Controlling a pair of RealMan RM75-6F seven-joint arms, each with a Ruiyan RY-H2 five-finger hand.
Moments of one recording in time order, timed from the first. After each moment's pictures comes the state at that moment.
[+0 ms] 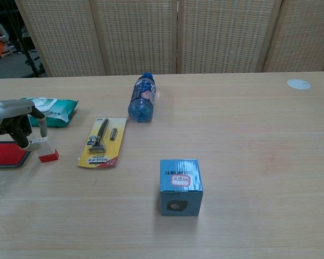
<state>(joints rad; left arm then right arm) -0.78 -1.47 -0.11 -1.47 0.46 0.97 0.58 0.05 -0.98 0.06 -1.53 -1.63 1.63 0.48</state>
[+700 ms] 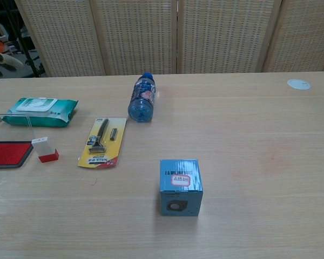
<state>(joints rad) -0.55 -1.19 -0.08 -1.76 1.00 1.20 0.25 0.04 -0.98 0.06 -1.54 -1.64 1.66 0.46</state>
